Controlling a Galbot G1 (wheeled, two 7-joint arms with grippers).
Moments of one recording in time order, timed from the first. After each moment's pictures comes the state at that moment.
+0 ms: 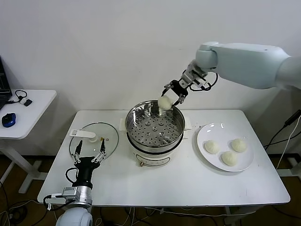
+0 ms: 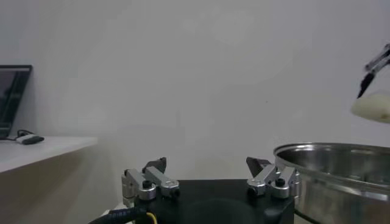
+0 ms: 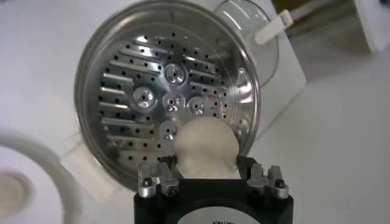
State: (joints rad) left arm 1.53 -1.52 -0.57 -1.99 -0.07 -0.09 -0.02; right arm 0.83 1.23 -1.79 0.93 0.47 0.61 -0.78
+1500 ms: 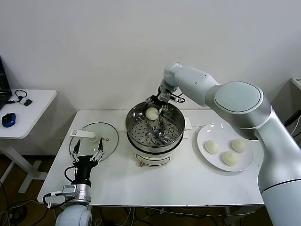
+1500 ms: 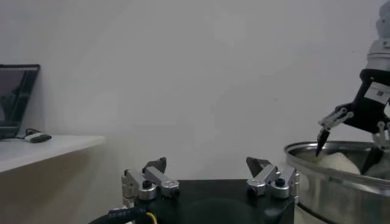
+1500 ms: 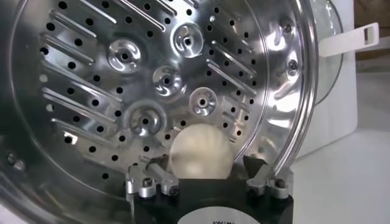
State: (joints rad) left arm 1.50 -1.52 -0.58 -1.95 -0.07 -0.10 -0.03; right arm 0.53 1.52 -1.71 0.48 0.15 0.82 -0.68
